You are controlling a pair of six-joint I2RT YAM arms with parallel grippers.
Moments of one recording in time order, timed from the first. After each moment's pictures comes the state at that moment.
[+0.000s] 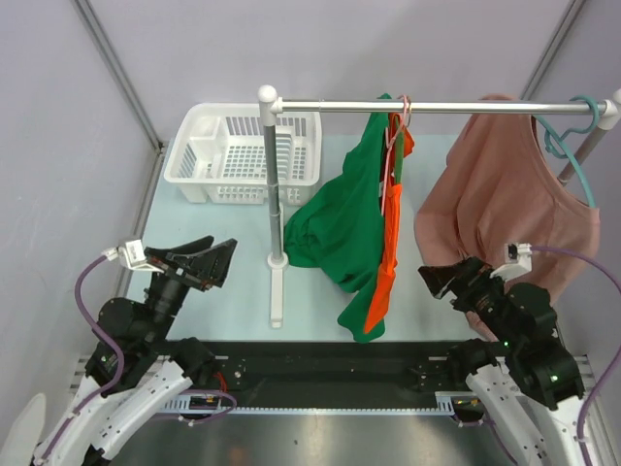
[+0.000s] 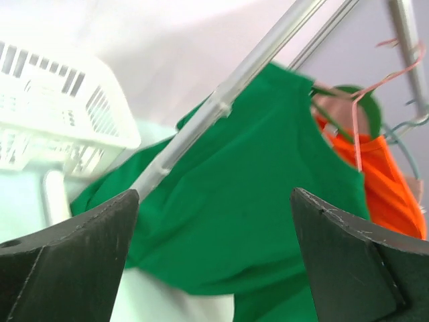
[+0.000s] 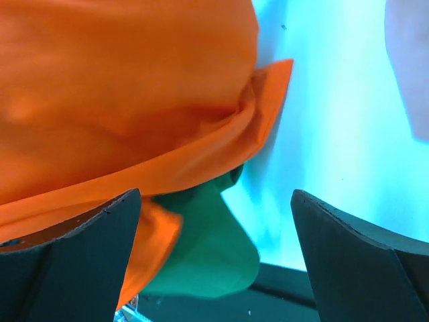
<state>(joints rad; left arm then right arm) -0.71 0.17 0.63 -0.18 -0.28 -0.61 0.35 0.20 0.69 -0.76 -0.05 0.81</state>
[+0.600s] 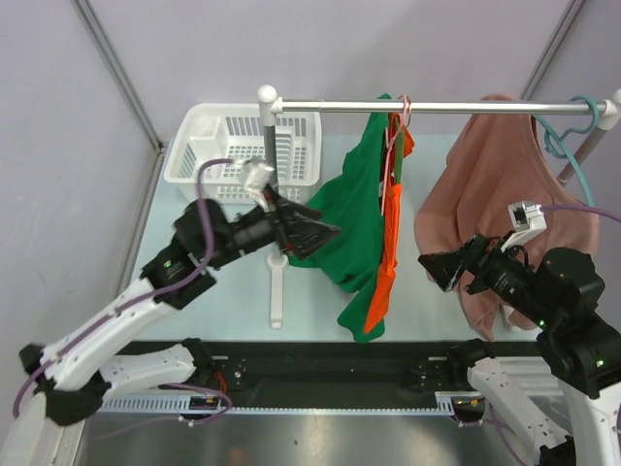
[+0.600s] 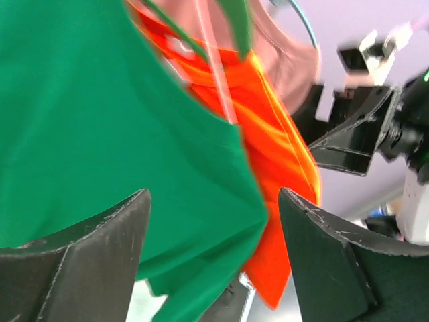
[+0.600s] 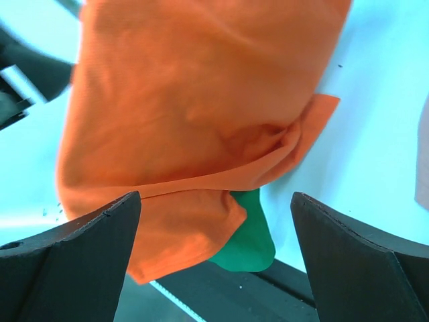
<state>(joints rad) -0.85 0.89 1.09 -0.12 0.21 -0.58 0.35 0.55 1.24 -0.93 -0.25 0.51</state>
